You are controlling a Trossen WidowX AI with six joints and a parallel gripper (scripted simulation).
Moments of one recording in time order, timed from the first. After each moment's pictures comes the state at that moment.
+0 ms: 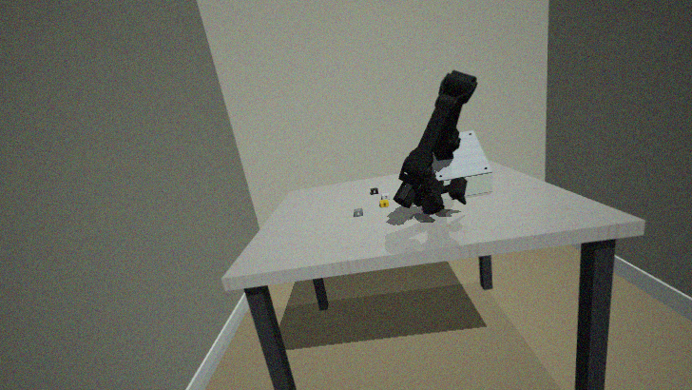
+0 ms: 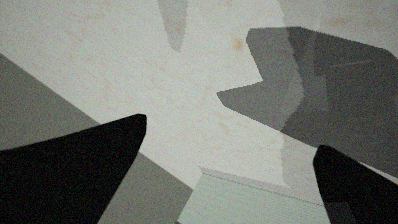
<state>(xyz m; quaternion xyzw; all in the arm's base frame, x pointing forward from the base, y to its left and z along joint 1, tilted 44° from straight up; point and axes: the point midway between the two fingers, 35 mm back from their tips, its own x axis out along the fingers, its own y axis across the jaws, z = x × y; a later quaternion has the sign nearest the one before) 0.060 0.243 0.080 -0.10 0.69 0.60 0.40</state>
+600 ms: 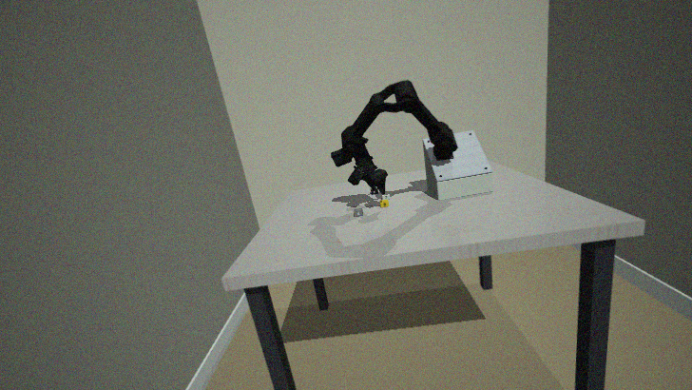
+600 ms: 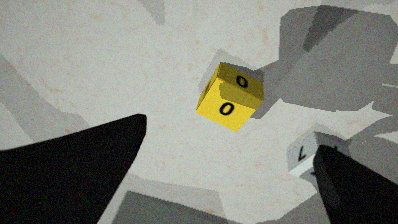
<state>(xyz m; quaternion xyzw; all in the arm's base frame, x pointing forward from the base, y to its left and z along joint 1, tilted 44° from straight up) 0.280 0.088 -0.019 0.11 0.70 0.41 0.58</state>
